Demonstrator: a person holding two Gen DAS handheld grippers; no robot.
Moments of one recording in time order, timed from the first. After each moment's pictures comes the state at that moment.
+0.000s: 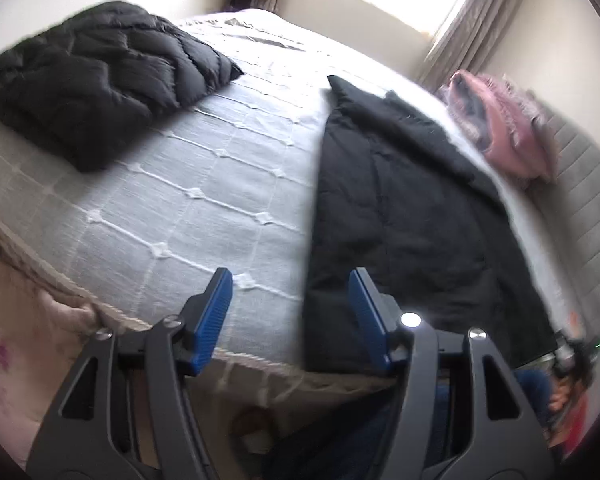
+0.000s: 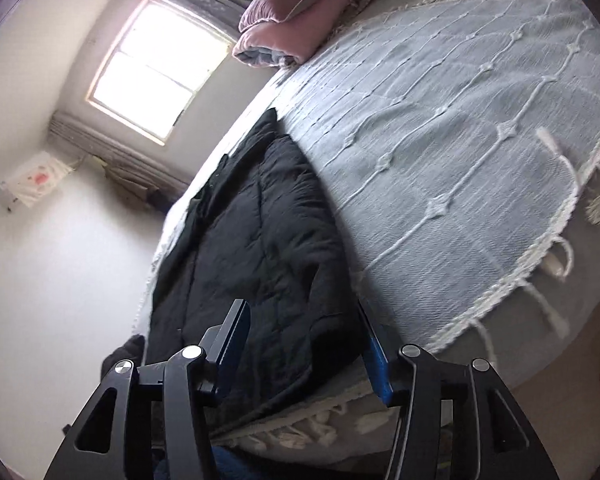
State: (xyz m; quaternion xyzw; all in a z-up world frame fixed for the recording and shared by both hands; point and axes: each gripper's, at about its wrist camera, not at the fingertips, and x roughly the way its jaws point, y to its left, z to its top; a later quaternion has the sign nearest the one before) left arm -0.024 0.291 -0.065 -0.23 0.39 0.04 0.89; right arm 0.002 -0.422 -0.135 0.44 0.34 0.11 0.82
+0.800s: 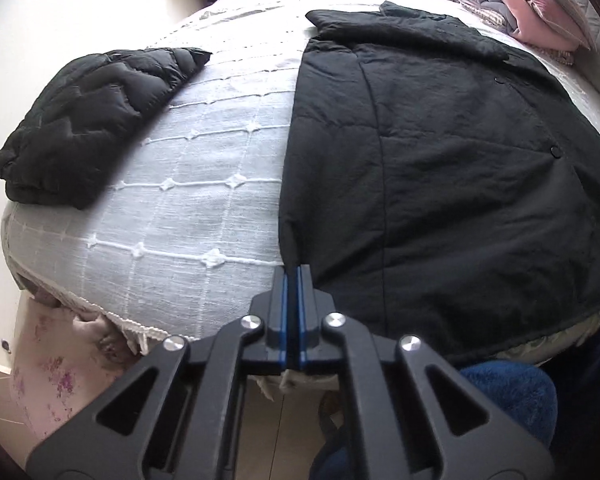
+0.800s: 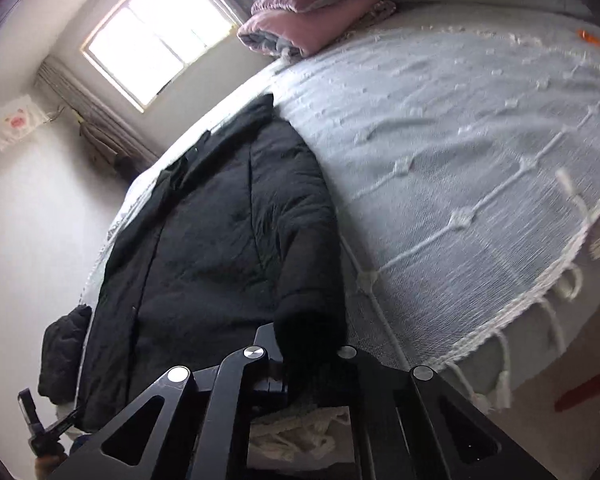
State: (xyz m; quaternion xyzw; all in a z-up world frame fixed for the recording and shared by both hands) left arm 0.015 0.207 -0.098 0.00 0.48 0.12 0.87; right arm 0.013 -0.382 -0.114 0.34 0.37 0.05 0.86
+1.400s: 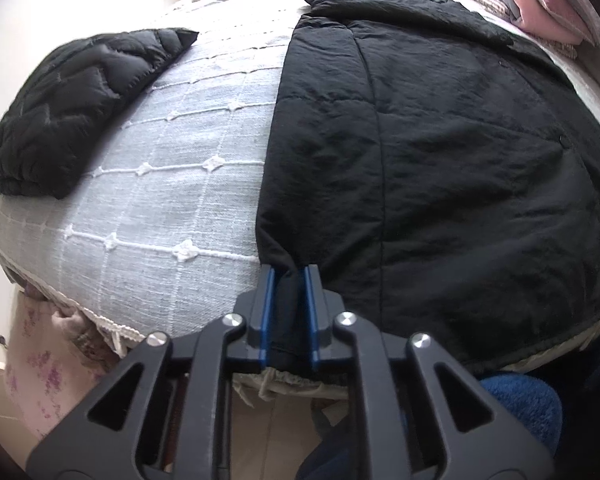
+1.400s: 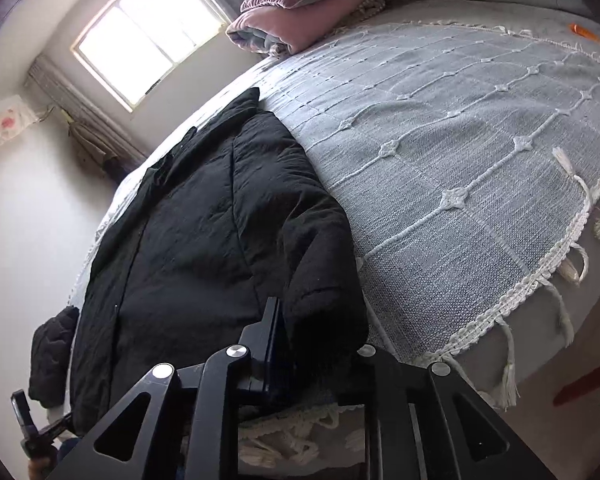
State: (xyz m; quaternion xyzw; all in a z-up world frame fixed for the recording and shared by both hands) left arm 0.031 0.199 -0.117 -0.01 0.51 0.12 0.85; right arm 0.020 -0.377 -0.139 0.34 0.38 0.03 0.86
